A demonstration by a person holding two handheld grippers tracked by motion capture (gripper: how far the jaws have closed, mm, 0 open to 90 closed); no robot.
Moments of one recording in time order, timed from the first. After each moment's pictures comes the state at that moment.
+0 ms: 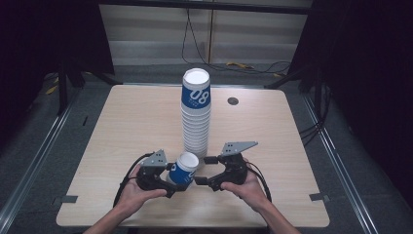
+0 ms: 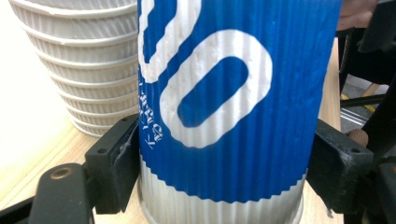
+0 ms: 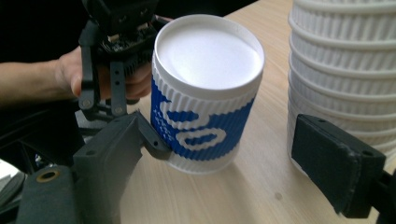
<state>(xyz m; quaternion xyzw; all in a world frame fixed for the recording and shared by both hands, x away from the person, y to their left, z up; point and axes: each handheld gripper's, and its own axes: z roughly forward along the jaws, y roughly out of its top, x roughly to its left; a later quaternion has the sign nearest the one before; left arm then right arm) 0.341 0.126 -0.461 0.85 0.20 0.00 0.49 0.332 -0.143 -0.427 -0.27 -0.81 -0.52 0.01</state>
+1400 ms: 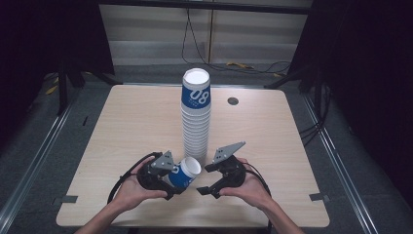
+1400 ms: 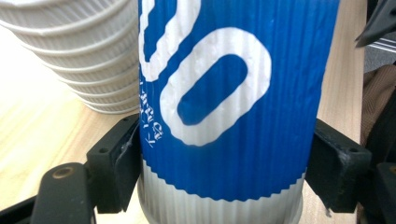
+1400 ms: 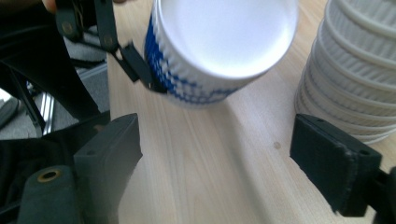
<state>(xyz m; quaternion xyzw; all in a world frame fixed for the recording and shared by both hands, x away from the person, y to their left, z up) 0.340 0.115 -0.440 0.91 0.14 0.03 0.38 0.332 -0.135 -0.430 -0.22 -0.89 -0.40 0.02</state>
